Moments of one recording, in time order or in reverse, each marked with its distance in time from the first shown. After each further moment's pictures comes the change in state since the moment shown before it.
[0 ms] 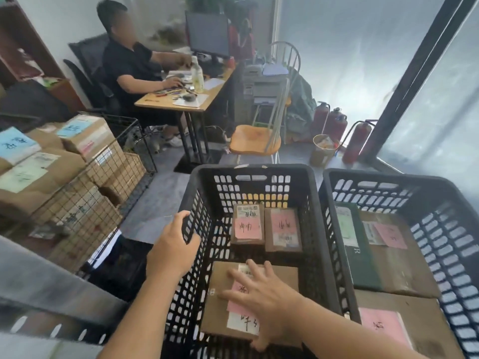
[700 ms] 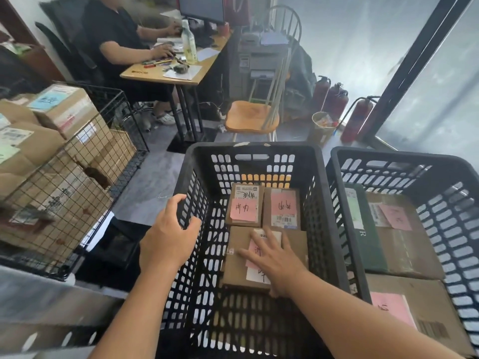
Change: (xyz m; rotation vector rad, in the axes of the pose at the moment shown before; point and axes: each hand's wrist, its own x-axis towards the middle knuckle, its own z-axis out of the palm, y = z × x) left_hand 0.004 -0.006 0.008 -0.010 0.061 0.001; right_hand 0.036 0.046 0.039 -0.017 0.001 0.323
